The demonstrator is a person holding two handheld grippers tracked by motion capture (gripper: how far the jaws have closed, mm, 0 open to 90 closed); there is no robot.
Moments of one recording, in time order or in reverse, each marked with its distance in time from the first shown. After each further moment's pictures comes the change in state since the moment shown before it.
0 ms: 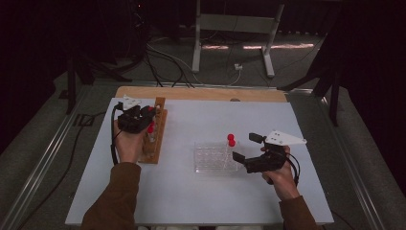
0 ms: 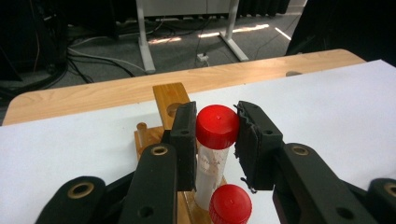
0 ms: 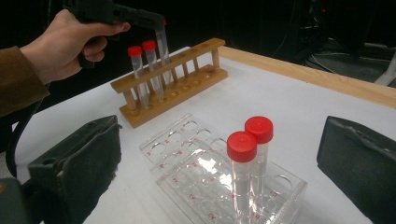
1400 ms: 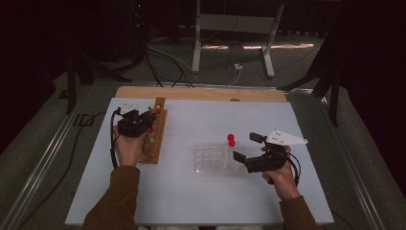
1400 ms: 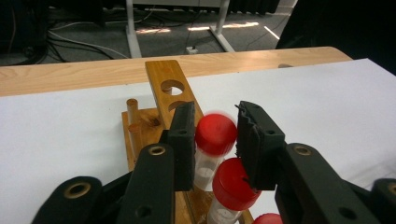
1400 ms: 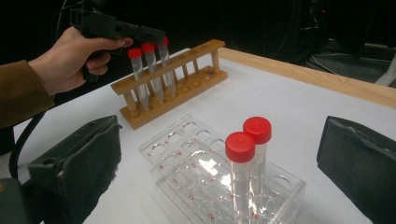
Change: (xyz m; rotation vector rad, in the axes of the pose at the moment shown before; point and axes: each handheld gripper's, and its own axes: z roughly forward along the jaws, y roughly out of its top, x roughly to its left) left arm 0.010 -0.019 0.006 0.008 -0.063 -0.064; right arm -0.001 0.000 -0.001 -0.006 0.002 0.006
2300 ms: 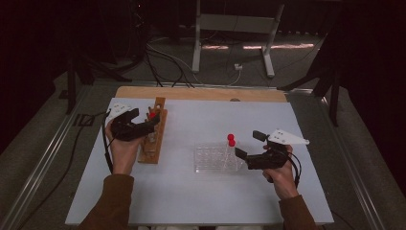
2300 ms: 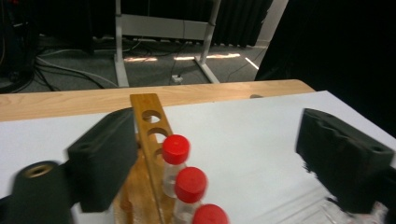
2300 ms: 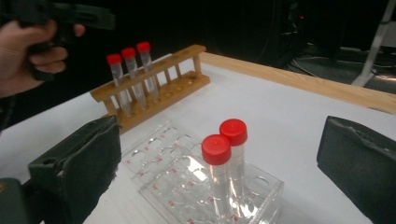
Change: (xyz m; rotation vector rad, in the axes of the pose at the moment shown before) left arm -0.019 0.007 -0.041 -0.125 -0.057 -0.013; right arm -0.006 -0.003 0.001 -0.027 -0.069 0.013
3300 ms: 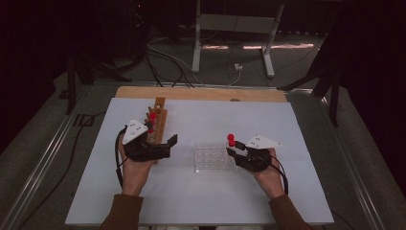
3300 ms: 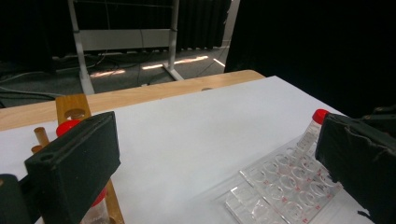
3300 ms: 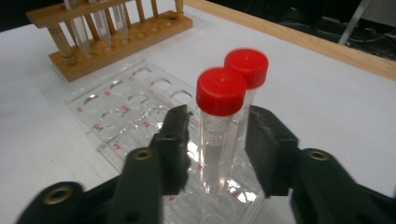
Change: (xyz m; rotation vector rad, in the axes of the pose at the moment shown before) left arm -0.057 -0.023 -0.022 -0.038 -0.118 0.112; right arm 0.010 -0.029 0.042 0.186 -0.112 -0.117
